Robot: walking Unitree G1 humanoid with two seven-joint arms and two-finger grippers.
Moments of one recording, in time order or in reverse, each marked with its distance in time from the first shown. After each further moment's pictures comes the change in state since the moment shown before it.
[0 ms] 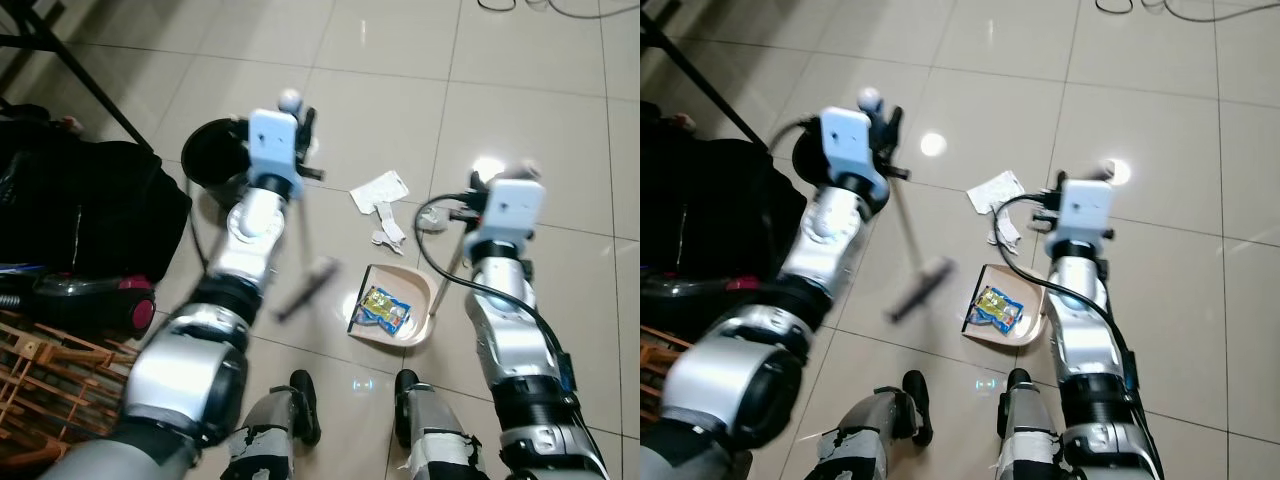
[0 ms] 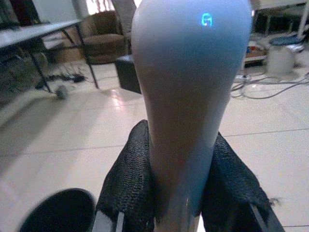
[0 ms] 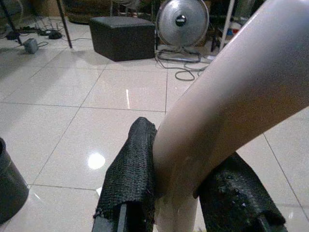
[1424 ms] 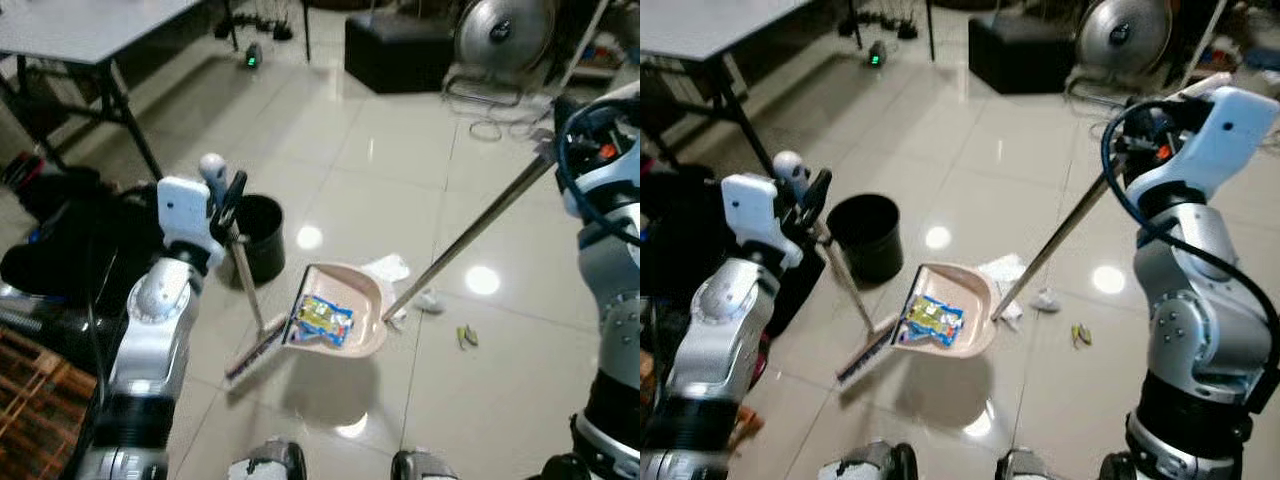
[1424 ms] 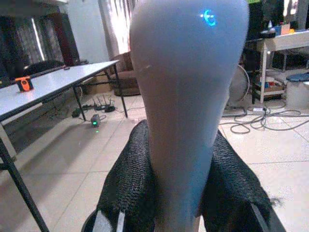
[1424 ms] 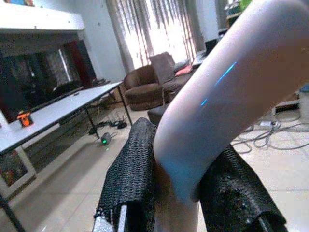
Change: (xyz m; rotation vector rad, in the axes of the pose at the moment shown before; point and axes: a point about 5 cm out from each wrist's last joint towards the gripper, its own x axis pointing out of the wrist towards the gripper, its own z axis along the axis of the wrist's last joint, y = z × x) left arm -0.108 0.058 -0.007 0.013 0.141 -0.008; right arm -0.007 -0.056 0.126 0.278 -0.051 0.092
